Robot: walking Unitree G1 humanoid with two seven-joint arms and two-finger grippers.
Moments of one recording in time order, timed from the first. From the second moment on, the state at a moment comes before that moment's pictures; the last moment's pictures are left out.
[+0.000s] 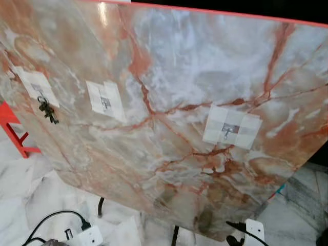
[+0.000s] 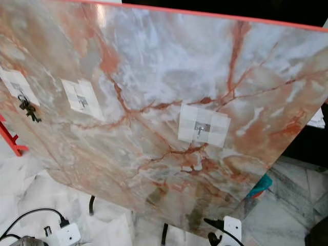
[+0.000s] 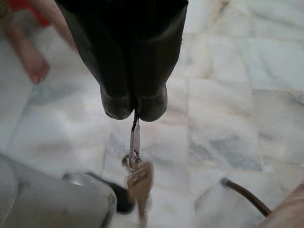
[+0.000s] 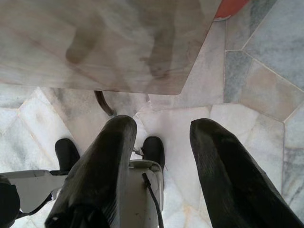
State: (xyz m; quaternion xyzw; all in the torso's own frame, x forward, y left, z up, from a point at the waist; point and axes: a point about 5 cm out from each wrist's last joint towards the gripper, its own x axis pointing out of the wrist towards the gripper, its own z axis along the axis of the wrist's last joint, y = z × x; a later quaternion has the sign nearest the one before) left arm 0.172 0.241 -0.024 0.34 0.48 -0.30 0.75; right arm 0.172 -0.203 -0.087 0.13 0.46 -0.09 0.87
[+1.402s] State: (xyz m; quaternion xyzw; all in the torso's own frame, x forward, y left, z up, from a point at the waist) left arm 0.250 0.192 0.169 -0.27 -0.08 -0.32 0.91; right arm 0.173 -0.204 -0.087 0.13 0.46 -0.09 0.87
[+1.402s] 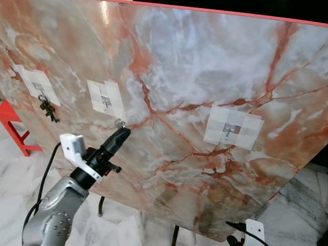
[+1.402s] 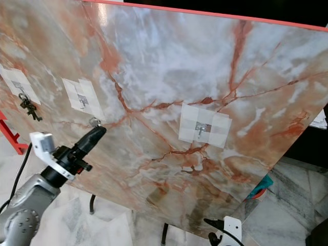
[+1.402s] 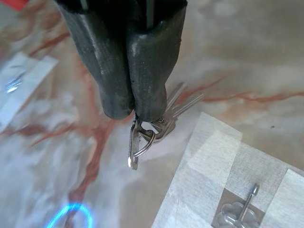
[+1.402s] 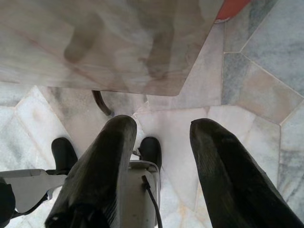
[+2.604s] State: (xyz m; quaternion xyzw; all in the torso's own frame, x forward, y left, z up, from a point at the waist) left arm 0.267 0.216 0.171 -0.29 -0.08 -0.25 0.92; right arm 0.173 -0.204 -0.087 0.12 0.46 -0.08 0.87
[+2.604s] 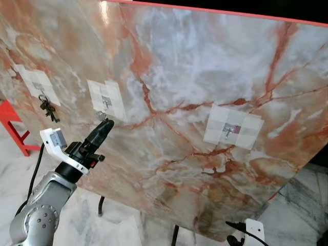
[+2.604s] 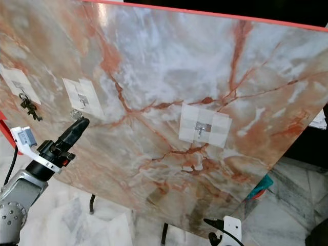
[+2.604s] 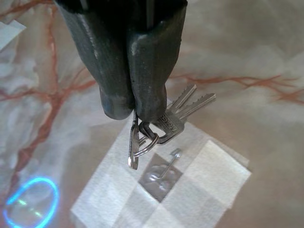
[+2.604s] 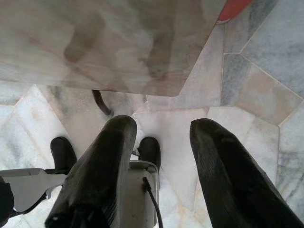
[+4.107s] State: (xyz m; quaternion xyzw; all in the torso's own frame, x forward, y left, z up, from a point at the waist) left arm 0.290 0.215 0.167 -0.31 -0.08 -0.23 0.92; right arm 0.172 -0.204 -0.087 0.12 0.46 -0.08 0.87
